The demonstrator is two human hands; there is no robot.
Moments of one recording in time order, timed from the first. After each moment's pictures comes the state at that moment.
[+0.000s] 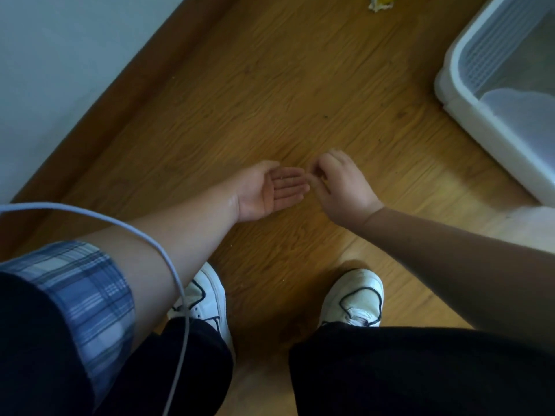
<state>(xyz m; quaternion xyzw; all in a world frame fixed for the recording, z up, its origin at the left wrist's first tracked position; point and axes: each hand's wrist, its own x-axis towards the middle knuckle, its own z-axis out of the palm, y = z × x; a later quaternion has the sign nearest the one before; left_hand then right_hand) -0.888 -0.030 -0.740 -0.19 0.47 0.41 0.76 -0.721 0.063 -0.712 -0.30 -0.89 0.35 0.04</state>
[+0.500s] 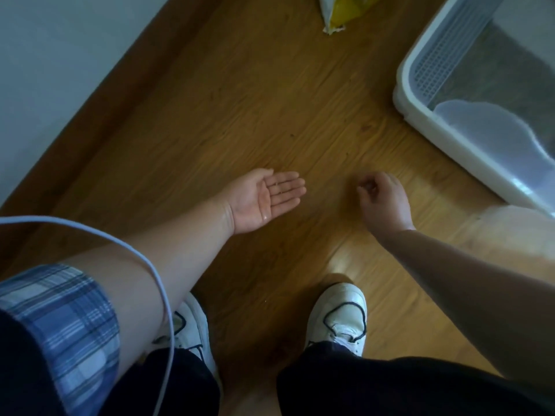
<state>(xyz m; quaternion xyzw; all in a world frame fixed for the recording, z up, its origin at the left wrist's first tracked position) -0.868 0.006 -0.728 -0.17 0.42 0.43 0.78 -0.618 0.107 -0.740 -0.59 -0.76 0.29 0.01</state>
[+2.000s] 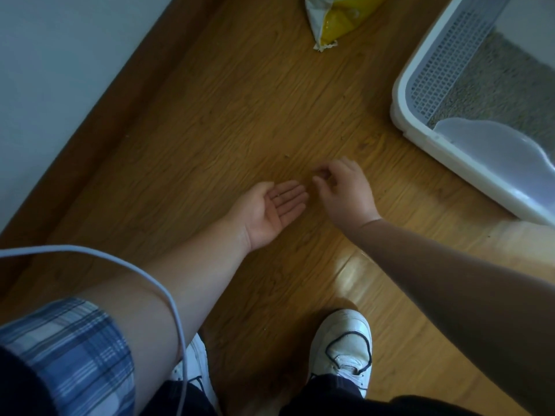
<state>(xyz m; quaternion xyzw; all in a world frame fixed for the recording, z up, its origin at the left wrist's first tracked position) -0.848 0.047 -0.739 -0.25 0.48 0.47 0.70 -0.696 0.133 -0.747 -0.47 -0.81 0.33 0.09</state>
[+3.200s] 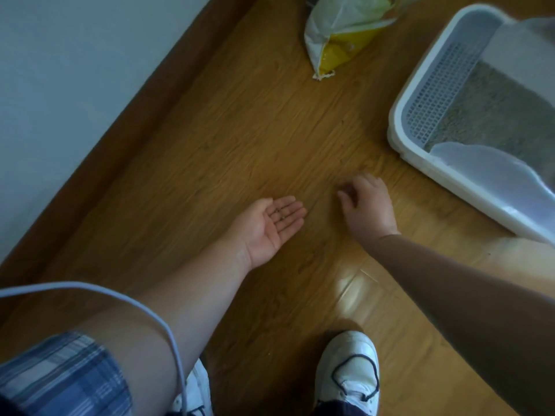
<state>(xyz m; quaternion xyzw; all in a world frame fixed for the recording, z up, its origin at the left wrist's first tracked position) -0.858 0.048 -0.736 -0.24 0.48 0.48 0.70 -0.671 0.156 -0.754 -0.53 -0.80 0.27 0.06</state>
